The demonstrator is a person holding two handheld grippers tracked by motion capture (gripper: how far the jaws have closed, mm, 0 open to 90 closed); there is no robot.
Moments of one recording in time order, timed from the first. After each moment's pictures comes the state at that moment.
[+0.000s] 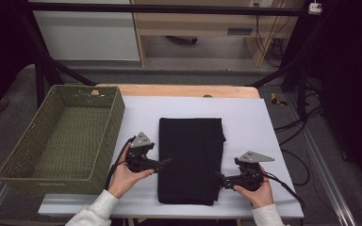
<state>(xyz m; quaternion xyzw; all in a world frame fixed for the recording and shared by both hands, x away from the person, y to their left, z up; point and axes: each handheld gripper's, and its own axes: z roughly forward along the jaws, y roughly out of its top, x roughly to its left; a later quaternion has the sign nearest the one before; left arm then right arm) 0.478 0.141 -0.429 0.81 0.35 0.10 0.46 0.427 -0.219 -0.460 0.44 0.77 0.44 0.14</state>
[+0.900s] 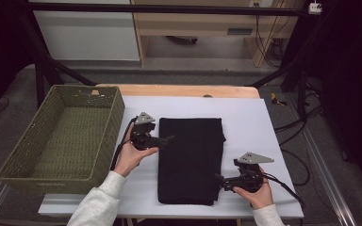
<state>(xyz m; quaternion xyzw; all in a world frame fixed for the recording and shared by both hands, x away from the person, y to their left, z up) 0.535 0.132 -0.411 0.78 0.39 0.14 0.47 0.423 -0.216 -0.458 0.43 0.77 0.44 0.13</state>
